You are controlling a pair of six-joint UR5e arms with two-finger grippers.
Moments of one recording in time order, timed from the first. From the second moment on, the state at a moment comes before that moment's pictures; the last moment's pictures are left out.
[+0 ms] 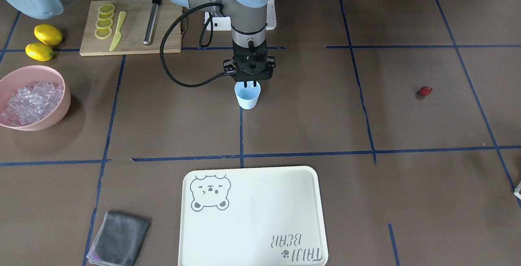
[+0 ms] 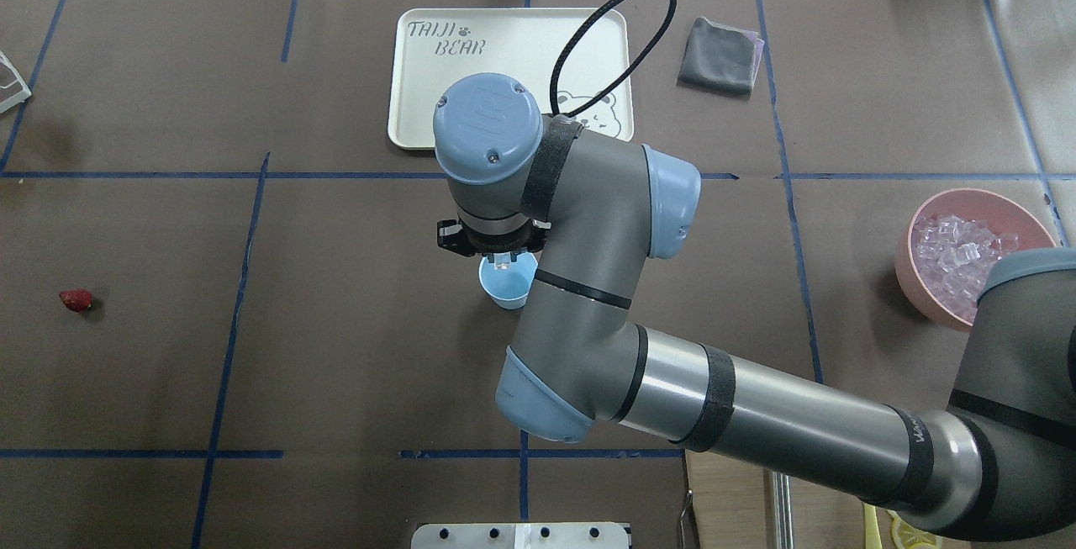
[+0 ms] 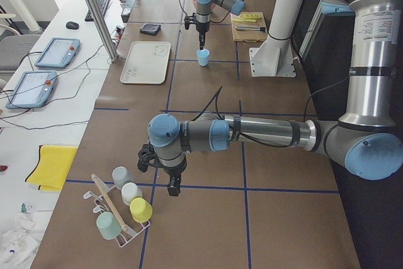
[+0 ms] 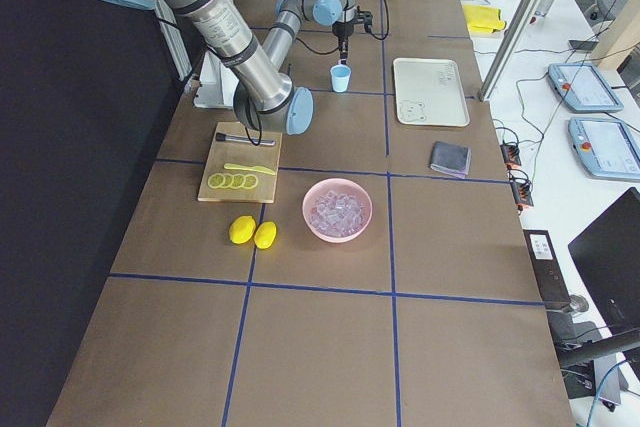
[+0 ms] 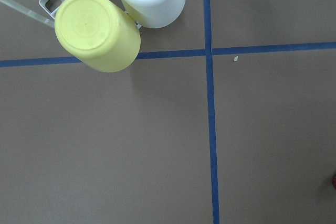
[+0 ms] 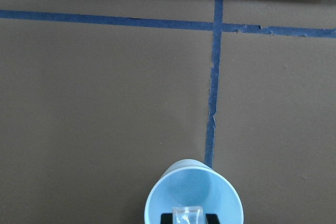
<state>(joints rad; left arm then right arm) -1.61 -1.55 -1.66 -1.43 -2.33 0.13 0.48 -0.64 1.56 -1.74 1.85 1.17</state>
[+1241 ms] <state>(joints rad) -1.61 -1.56 -1.66 -1.43 -2.33 0.13 0.55 -0.68 1.74 -1.83 1.87 1.12</state>
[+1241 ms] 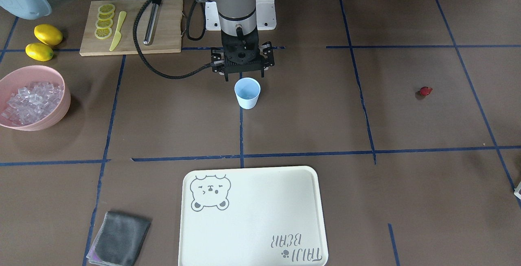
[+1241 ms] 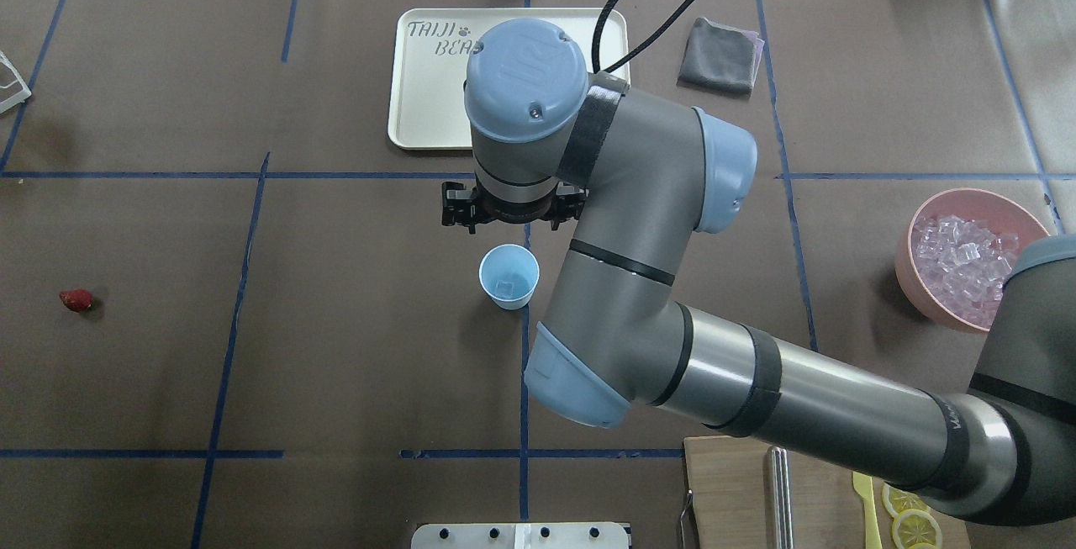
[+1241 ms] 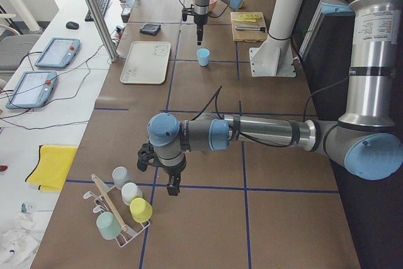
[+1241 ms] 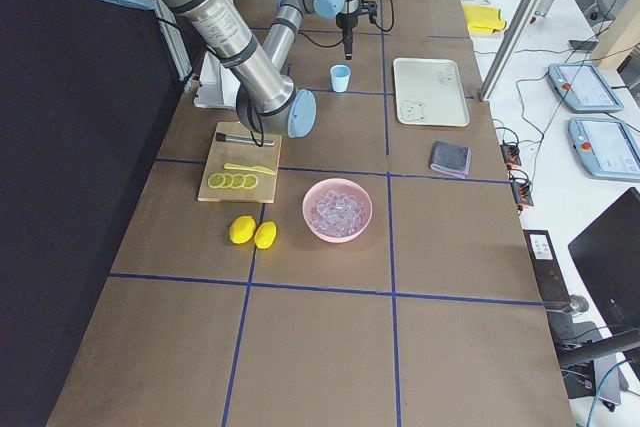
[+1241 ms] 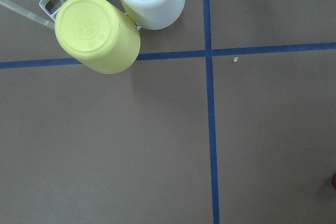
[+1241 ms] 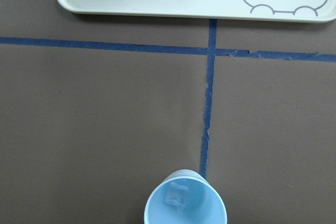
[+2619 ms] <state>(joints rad) -1.61 -1.55 -1.67 -1.42 -2.33 0.13 0.98 -1.55 2.19 -1.60 2.12 0.37</state>
